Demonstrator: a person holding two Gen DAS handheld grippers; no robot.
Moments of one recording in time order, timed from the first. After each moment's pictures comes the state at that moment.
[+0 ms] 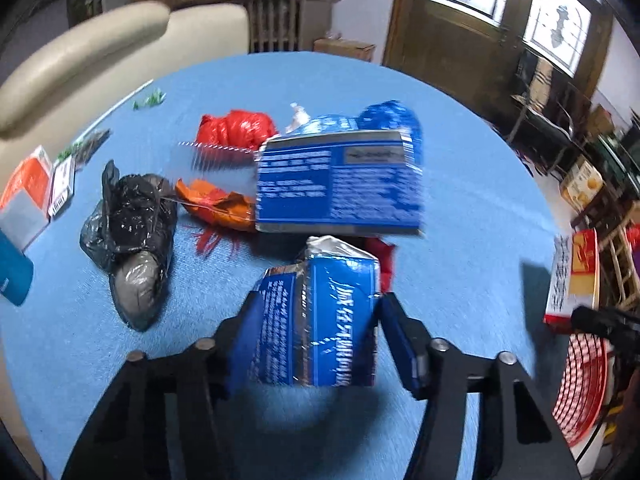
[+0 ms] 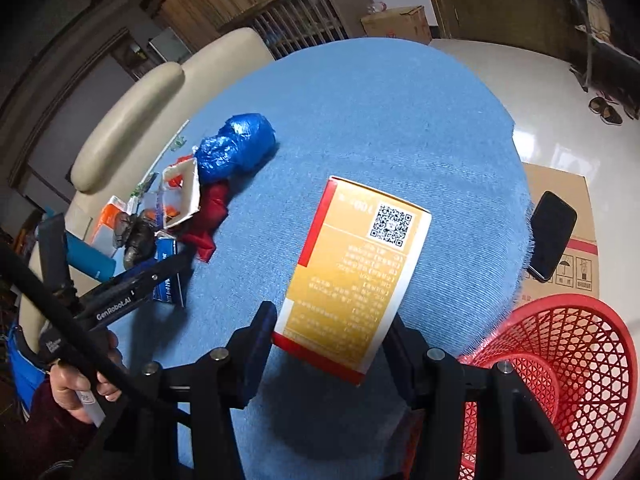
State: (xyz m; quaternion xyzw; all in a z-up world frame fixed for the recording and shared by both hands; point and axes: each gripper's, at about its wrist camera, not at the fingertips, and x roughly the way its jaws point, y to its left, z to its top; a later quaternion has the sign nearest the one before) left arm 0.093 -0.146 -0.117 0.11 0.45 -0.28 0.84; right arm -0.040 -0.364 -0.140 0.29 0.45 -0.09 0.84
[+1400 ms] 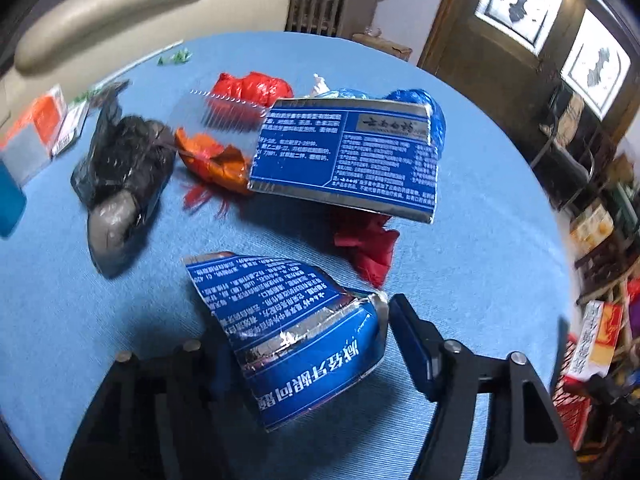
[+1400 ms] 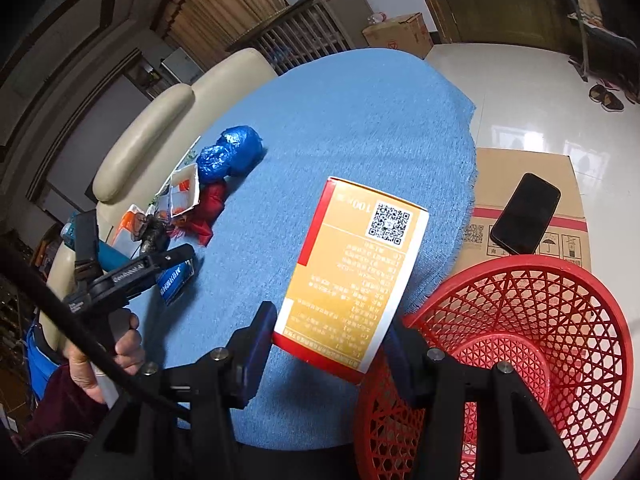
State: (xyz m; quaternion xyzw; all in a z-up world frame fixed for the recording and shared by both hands) left arm 0.092 -0.152 -0.139 0.04 0.49 -0.23 0.84; right arm -0.108 -0.390 -0.145 0.32 0.42 -0.07 0.85
